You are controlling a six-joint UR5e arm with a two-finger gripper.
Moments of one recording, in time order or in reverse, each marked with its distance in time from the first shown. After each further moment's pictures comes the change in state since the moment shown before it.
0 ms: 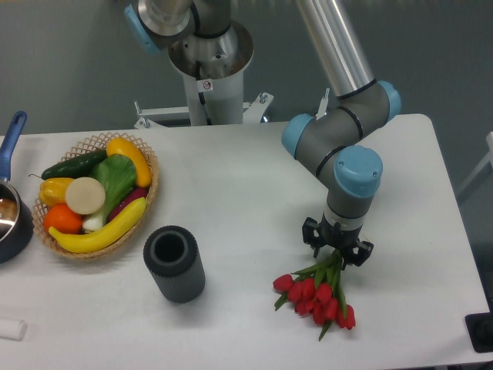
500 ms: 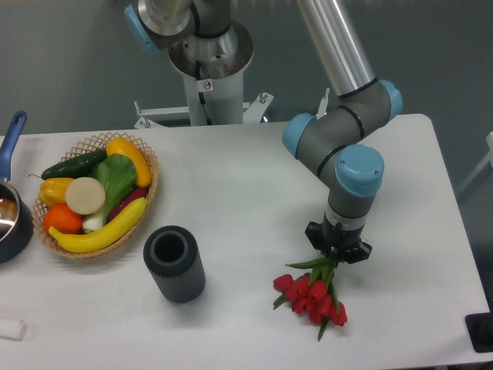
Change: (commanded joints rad) arm 0.002 0.005 0.009 -0.002 -0.002 -0.005
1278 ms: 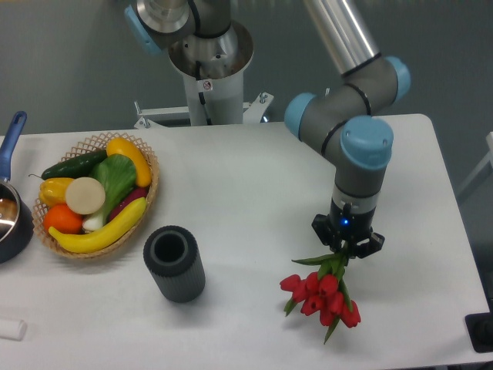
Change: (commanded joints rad) arm 0.017 0.178 0.023 -0.002 -0.216 -0.052
